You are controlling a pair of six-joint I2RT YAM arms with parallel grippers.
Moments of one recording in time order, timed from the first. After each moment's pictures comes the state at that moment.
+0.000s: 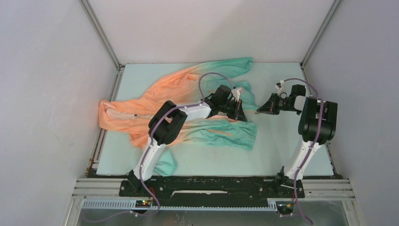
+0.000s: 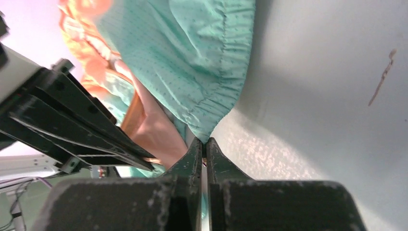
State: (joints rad) left arm -0.77 2.31 1.63 0.12 0.68 -0.56; right arm -0.25 1.99 1.14 -0.32 -0.99 0.03
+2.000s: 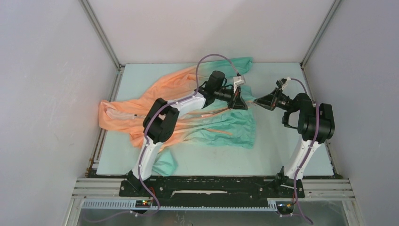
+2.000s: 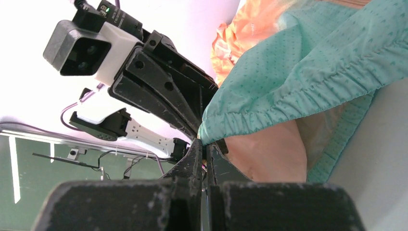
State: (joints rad) left arm -0.70 2.26 1.74 0.14 0.98 -0.06; right arm -0.24 2.01 0.78 1.44 -1.39 1.47
